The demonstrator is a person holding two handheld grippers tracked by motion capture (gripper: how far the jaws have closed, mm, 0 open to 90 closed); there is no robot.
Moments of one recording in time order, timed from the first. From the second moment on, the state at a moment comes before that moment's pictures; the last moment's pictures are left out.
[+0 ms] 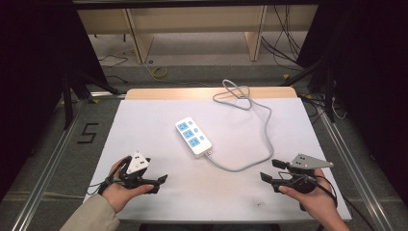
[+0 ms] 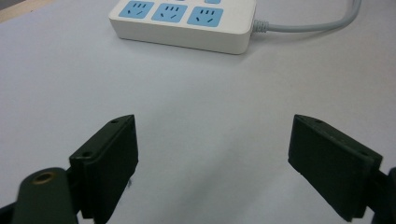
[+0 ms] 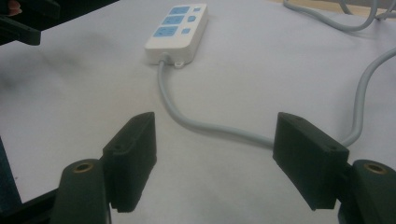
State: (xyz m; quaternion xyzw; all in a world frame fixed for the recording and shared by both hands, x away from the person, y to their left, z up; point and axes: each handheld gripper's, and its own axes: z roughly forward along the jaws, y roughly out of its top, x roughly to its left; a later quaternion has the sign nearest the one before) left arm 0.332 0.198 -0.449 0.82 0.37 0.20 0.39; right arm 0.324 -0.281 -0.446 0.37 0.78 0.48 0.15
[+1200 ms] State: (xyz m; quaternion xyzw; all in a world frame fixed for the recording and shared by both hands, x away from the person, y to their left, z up) left arm 0.346 0.198 -0.428 0.80 0.41 0.21 0.38; right arm 0.324 -0.279 -0.447 0.37 0.79 0.47 0.15
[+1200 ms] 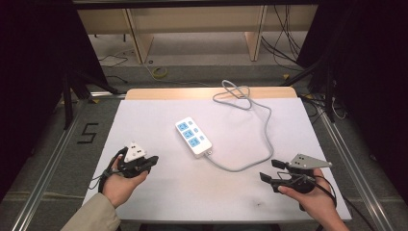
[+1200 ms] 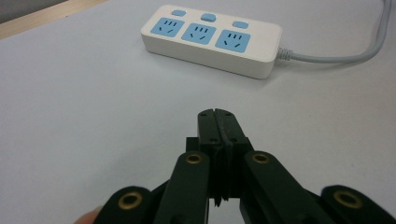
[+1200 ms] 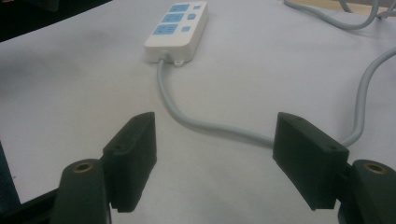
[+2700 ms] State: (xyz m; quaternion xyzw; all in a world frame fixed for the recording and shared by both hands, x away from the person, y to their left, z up) left arm 0.383 0.178 -0.427 0.81 0.41 0.22 0.37; right arm 0.324 -0.279 -0.447 0.37 0.79 0.47 0.15
